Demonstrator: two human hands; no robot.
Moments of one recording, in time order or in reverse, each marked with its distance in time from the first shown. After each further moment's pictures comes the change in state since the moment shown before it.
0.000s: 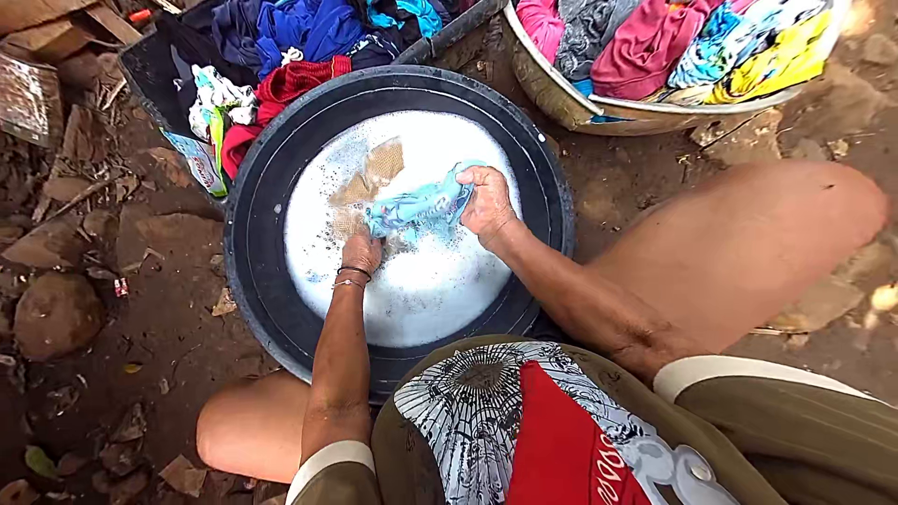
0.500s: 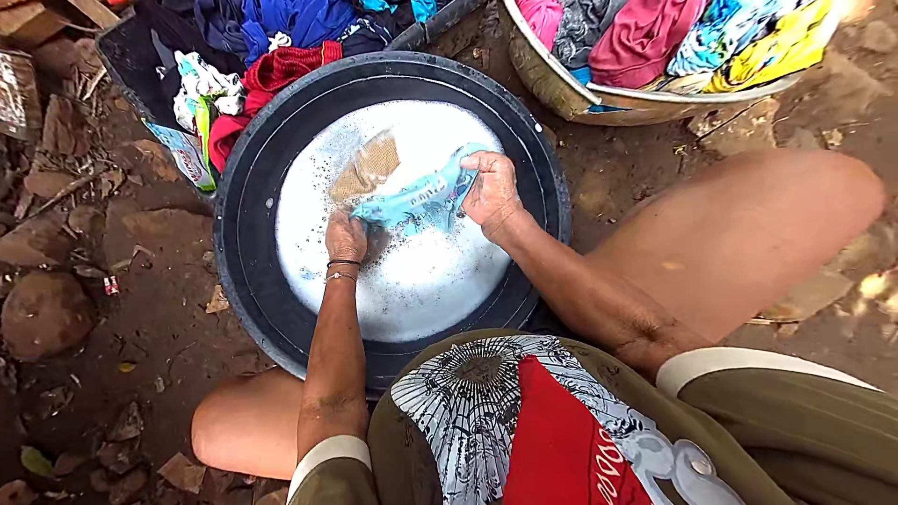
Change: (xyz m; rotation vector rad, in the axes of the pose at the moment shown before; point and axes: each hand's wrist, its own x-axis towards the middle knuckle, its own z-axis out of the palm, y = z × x) left_hand 0.001 0.003 -0.007 -0.074 0.209 0.010; right_hand 0.001 -0.008 -0.008 0.059 -0.018 -0.028
